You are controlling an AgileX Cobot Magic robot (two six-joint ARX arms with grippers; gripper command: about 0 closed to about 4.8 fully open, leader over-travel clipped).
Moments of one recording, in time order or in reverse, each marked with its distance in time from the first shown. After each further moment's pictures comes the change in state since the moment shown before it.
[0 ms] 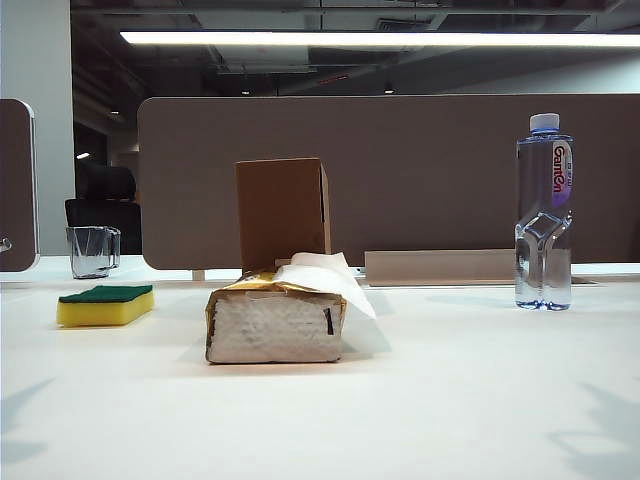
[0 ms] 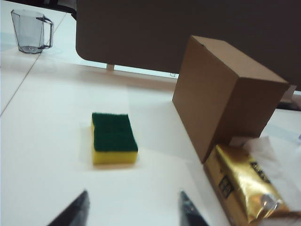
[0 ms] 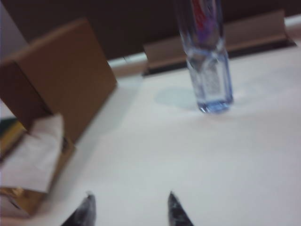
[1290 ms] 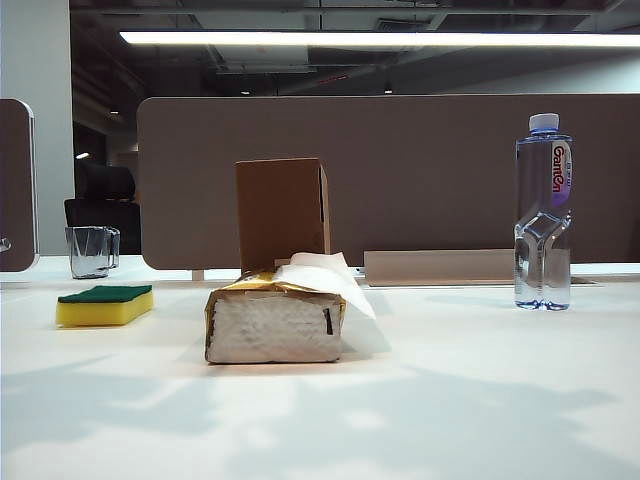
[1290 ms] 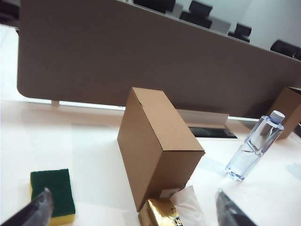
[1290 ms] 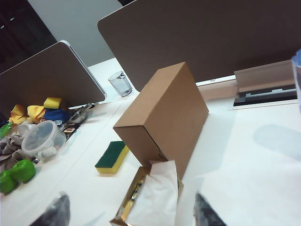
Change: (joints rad) left arm 0.000 0.440 0.529 -0.074 0.178 -0.092; right arm 0.210 0.481 0.651 -0.162 -0.062 0.163
